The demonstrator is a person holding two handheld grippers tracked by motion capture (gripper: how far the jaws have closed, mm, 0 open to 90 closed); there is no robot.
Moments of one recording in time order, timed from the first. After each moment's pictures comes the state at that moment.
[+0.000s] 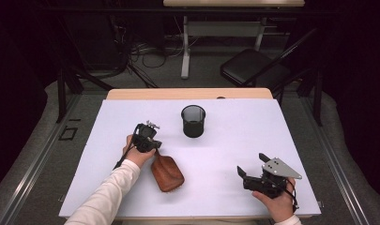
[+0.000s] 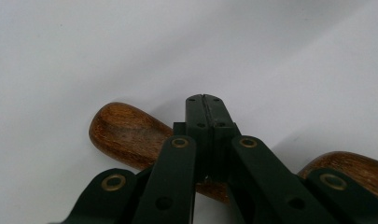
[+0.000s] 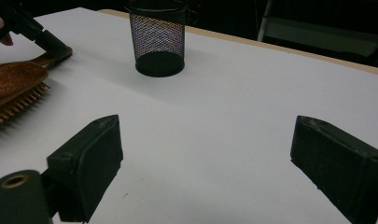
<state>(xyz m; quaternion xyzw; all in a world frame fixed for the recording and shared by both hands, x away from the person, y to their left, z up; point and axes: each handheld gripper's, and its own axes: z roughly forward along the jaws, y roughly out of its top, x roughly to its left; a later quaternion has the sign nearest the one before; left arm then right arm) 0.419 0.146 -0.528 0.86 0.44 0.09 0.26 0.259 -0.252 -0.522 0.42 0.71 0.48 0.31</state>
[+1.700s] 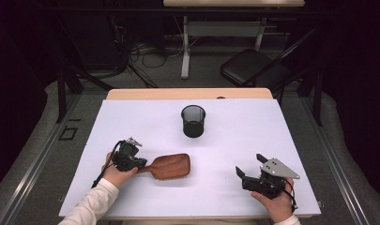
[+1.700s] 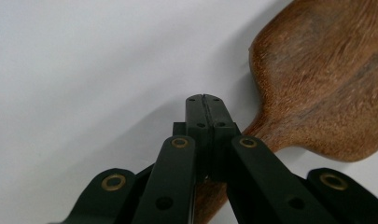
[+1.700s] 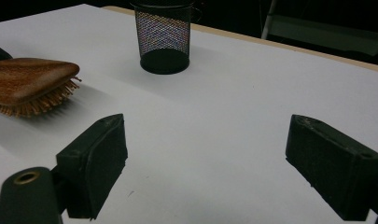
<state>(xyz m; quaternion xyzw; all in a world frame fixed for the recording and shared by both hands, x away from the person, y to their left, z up) 0.358 0.198 -0.535 0.86 0.43 0.05 0.26 0.259 -0.248 -0.523 0.42 0.71 0.47 0.30</state>
